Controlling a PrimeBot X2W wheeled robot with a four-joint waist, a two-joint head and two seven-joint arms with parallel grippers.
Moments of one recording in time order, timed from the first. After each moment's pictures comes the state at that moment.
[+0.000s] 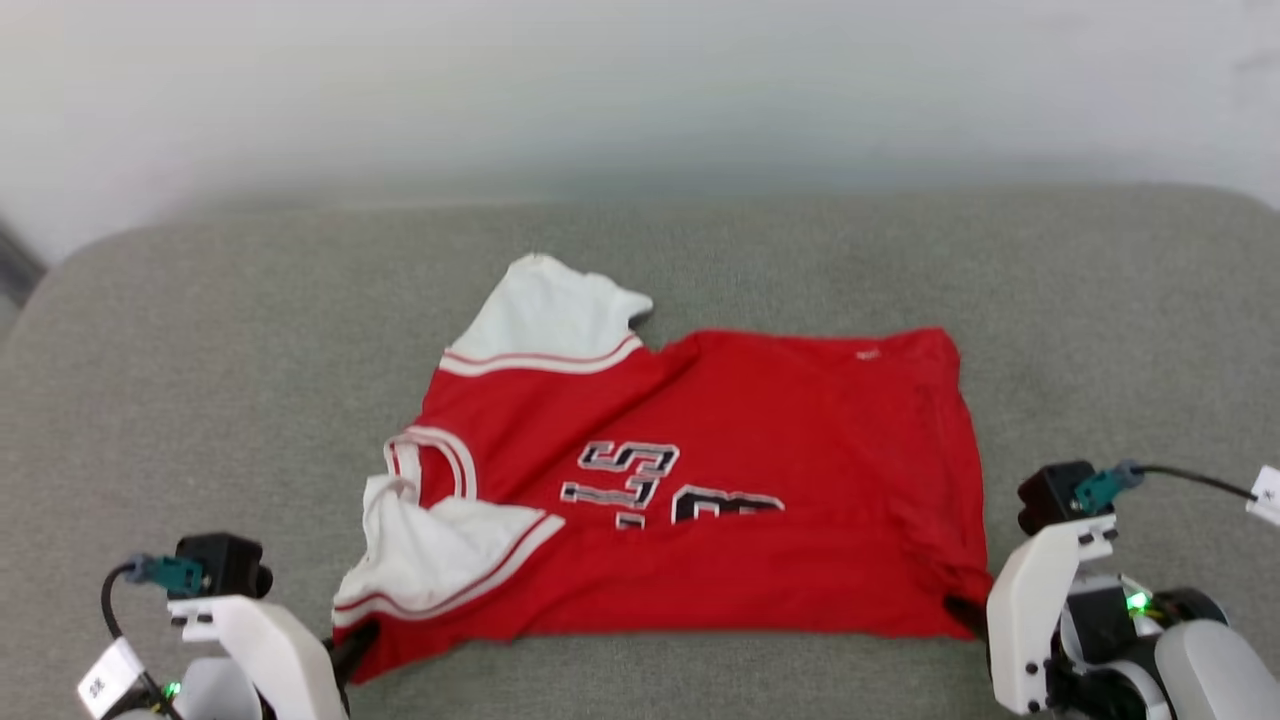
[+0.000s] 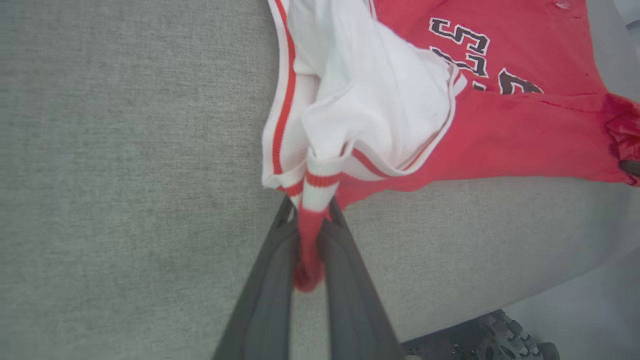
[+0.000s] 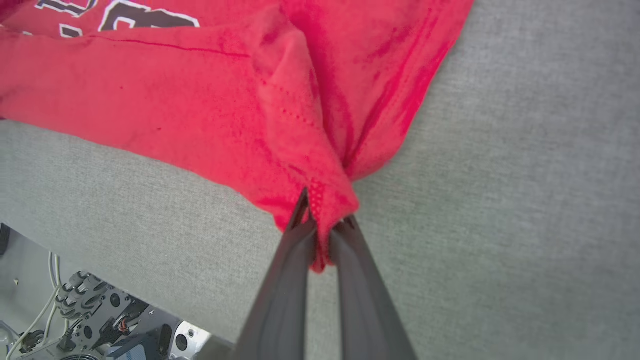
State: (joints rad) left arm -0.09 0.71 -0.49 0.01 -1.09 0.18 0.36; right arm -0.18 -0.26 0.18 0.21 0.49 0.13 0.79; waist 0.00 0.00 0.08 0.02
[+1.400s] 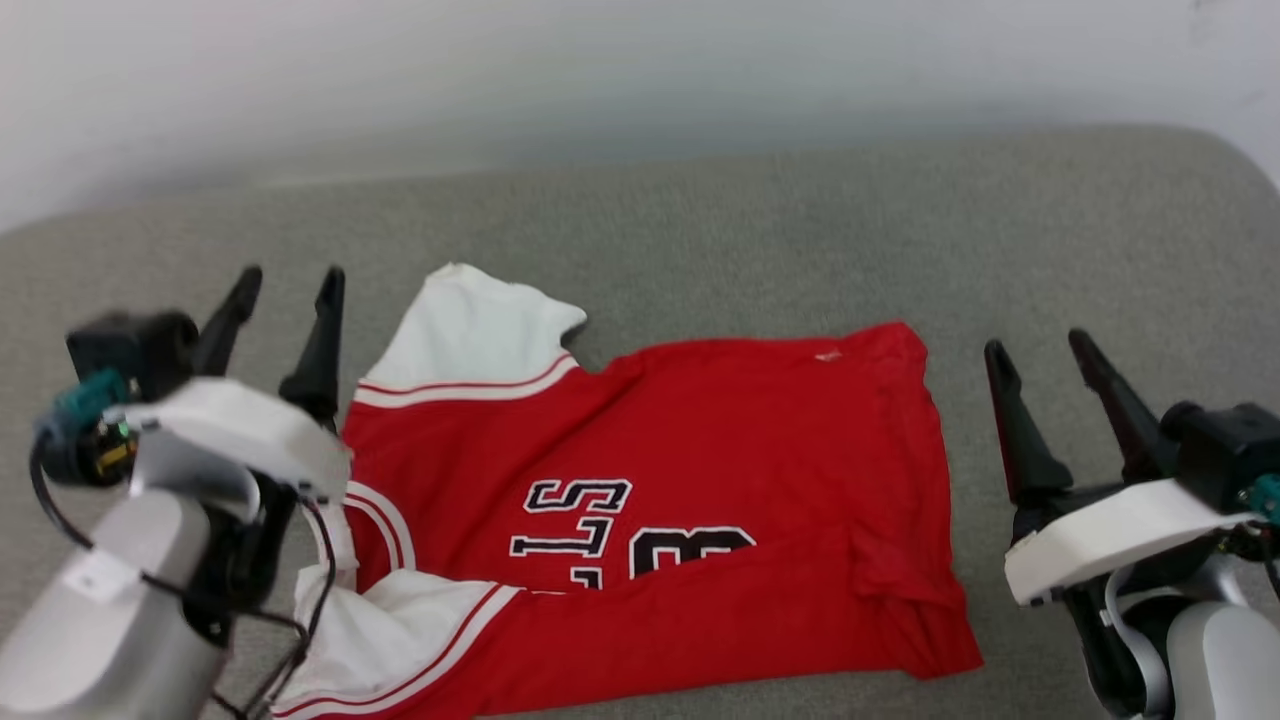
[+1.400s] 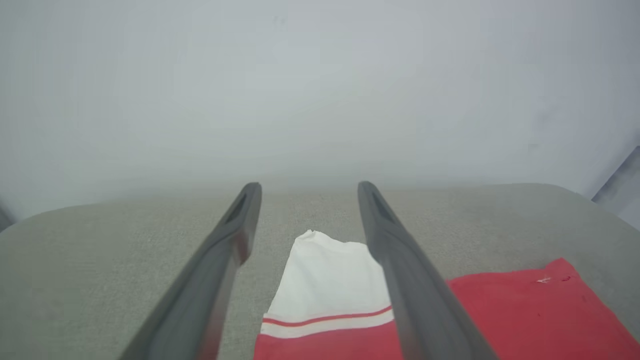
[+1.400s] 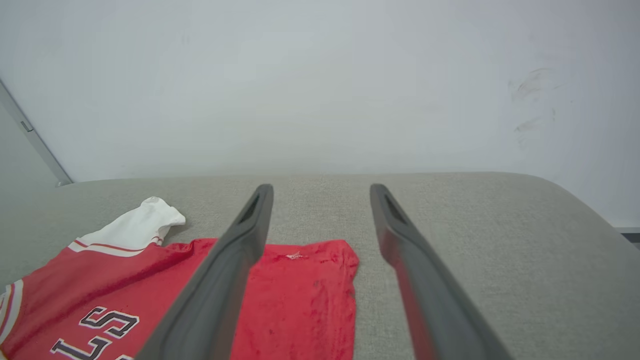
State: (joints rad) left arm -0.42 0.57 -0.43 0.14 -0.78 0.19 -0.14; right arm -0.14 -0.08 0.01 -0.07 0.19 0.13 0.06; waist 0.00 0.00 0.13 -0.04
